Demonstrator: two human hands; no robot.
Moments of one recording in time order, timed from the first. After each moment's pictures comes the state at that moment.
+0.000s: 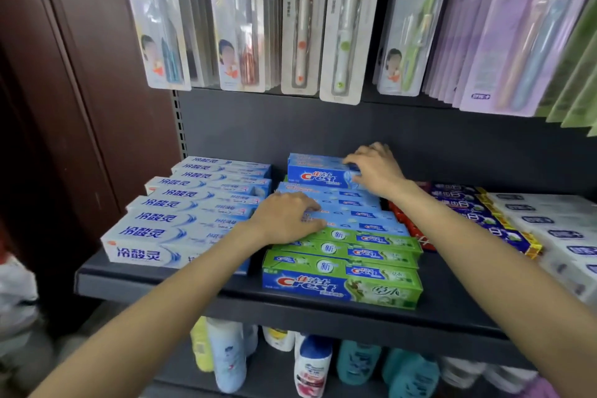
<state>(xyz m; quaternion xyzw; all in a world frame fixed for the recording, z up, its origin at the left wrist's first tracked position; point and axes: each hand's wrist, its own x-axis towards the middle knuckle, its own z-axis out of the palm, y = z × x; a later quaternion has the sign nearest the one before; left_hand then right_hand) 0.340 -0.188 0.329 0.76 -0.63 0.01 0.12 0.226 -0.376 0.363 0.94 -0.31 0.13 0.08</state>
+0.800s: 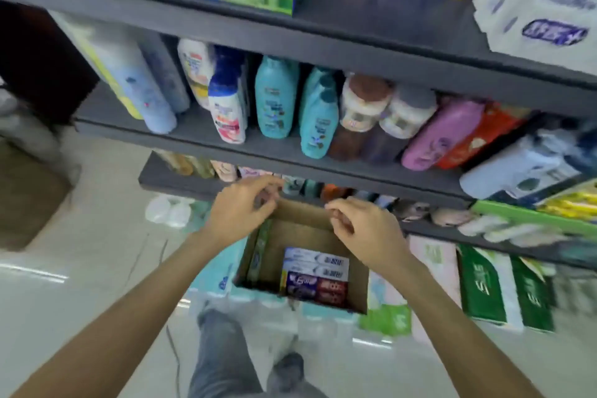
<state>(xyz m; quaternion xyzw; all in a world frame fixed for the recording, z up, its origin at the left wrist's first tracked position) 0.079 -0.053 0.078 0.76 -0.54 -0.13 0.34 -0.122 -0.179 0.091 0.94 -0.26 0.13 -0.16</state>
